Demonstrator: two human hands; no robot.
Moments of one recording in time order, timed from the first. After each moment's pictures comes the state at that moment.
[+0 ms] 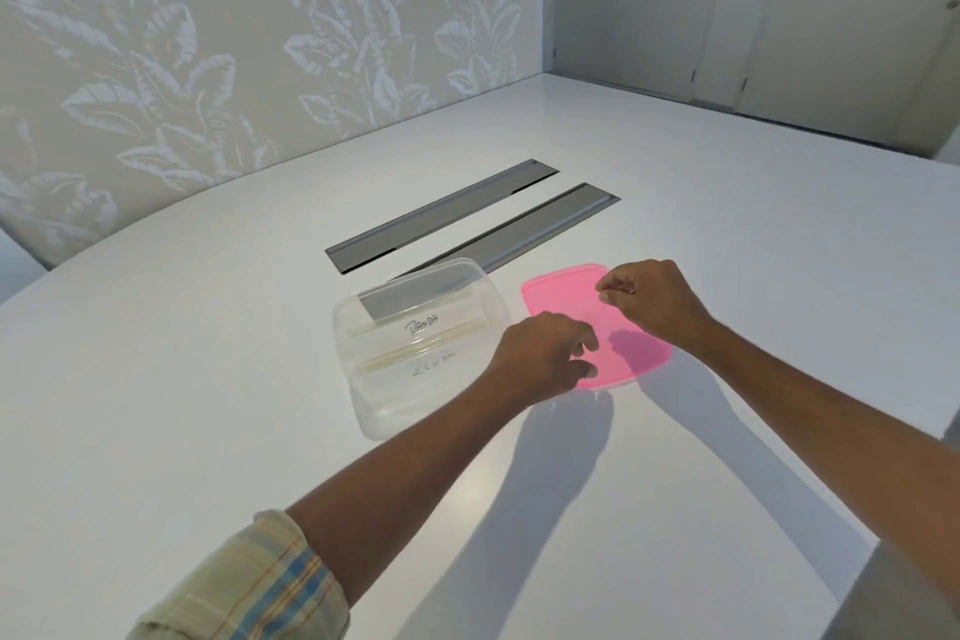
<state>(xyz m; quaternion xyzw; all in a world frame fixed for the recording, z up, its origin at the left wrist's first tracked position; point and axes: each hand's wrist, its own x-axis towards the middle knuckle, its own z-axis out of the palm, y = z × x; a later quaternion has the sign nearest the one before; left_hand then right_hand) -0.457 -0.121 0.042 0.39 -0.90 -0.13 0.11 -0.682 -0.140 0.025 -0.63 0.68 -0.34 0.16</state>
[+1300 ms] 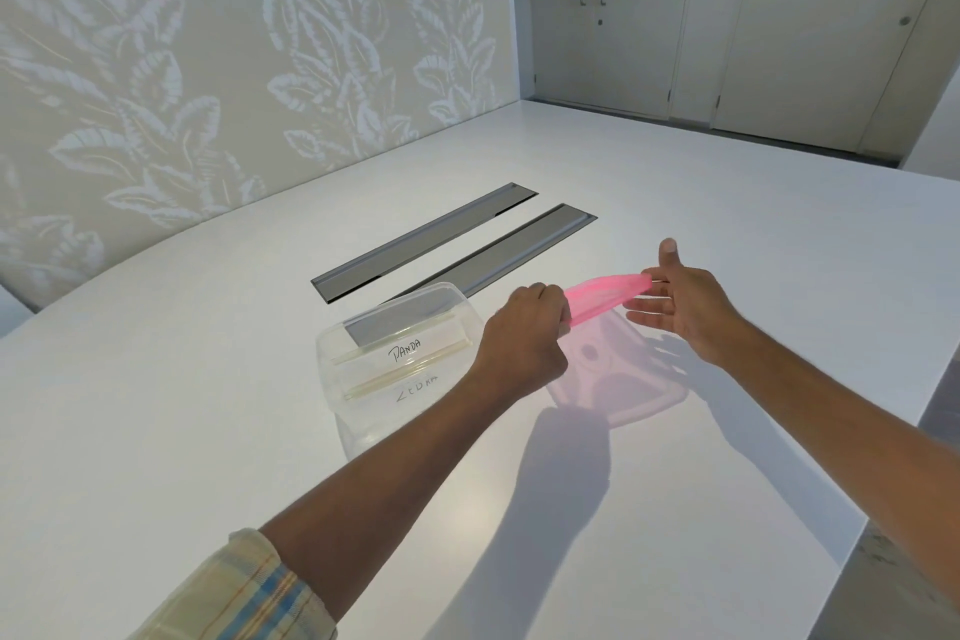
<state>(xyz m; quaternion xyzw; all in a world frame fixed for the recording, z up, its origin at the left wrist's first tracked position) -0.474 -0.114 0.081 0.41 -0.89 -0.08 0.20 -0.728 -0.111 0.047 -0.29 0.59 -0.58 0.48</state>
